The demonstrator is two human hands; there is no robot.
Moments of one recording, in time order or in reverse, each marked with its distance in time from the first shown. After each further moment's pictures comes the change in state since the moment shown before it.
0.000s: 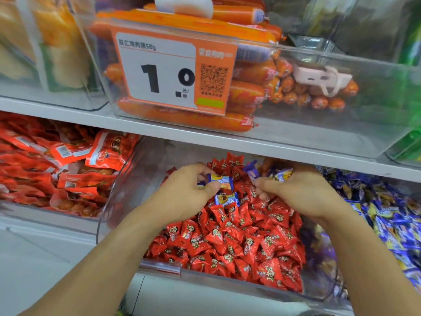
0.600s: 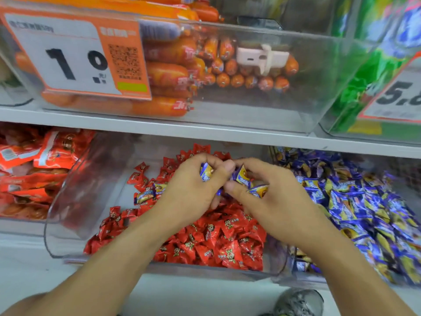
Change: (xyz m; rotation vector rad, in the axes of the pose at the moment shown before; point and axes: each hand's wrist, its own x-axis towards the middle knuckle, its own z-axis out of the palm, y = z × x) left_hand -0.008 0.056 0.068 -0.512 0.021 0.103; right_hand -0.049 0.031 -0.006 0.009 0.149 -0.451
